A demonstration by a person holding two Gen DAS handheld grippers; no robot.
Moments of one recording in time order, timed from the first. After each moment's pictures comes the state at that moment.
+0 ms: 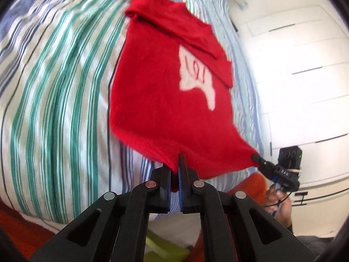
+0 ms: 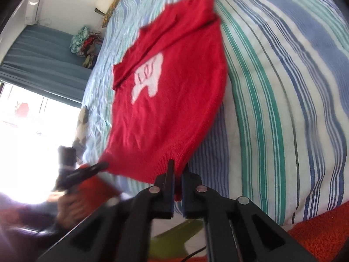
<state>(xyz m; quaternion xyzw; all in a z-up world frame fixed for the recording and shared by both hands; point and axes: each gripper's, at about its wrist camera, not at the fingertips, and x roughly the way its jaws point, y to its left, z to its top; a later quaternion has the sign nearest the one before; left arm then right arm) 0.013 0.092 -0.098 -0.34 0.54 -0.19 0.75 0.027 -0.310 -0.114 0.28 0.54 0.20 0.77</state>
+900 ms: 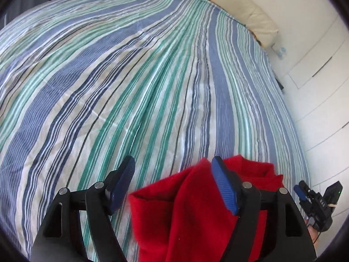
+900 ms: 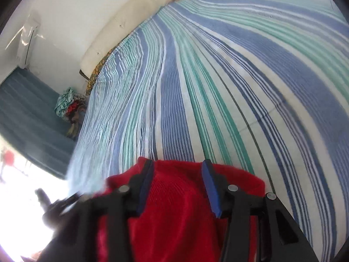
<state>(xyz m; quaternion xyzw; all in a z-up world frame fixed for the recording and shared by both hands) 0.308 0.143 -0.073 -0.24 0.44 0.00 0.87 0.382 -0.334 -0.094 0.29 0.39 0.09 0.87</state>
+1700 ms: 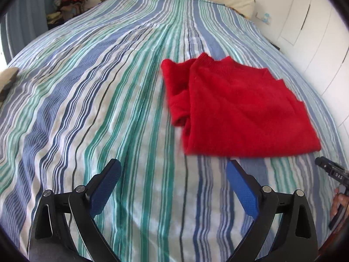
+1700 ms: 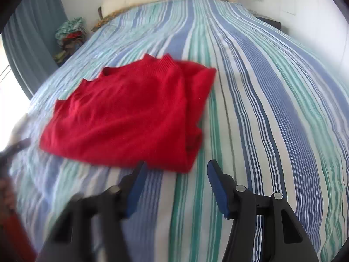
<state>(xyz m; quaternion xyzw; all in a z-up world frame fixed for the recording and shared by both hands) 0.105 0.096 -0.122 -0.08 0.45 0.04 0.89 0.180 -0.305 -0.121 0.04 0.45 0.06 0.89</state>
